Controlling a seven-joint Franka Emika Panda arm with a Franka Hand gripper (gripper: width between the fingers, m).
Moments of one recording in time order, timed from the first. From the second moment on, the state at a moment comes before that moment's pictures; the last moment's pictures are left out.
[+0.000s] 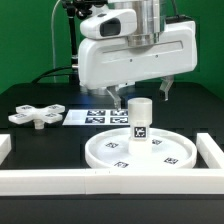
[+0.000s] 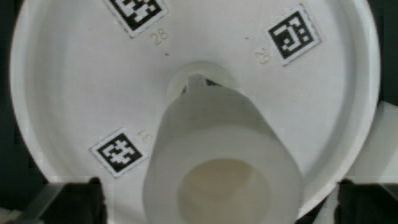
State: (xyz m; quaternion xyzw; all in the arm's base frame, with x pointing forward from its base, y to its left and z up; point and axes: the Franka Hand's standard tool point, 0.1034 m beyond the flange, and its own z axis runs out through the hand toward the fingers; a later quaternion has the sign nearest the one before) arm 0.560 0.025 0.095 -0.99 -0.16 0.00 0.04
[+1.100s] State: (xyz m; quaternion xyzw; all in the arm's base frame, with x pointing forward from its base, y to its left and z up) arm 0.557 0.023 0.079 -0.98 -0.18 0.00 0.04
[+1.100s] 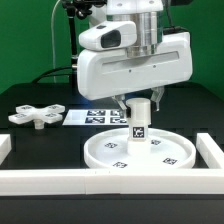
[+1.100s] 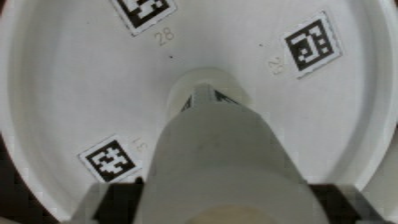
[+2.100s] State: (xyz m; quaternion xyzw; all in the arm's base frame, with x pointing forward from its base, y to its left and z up) arm 0.560 0.030 0.078 -0.97 0.25 0.00 0.07
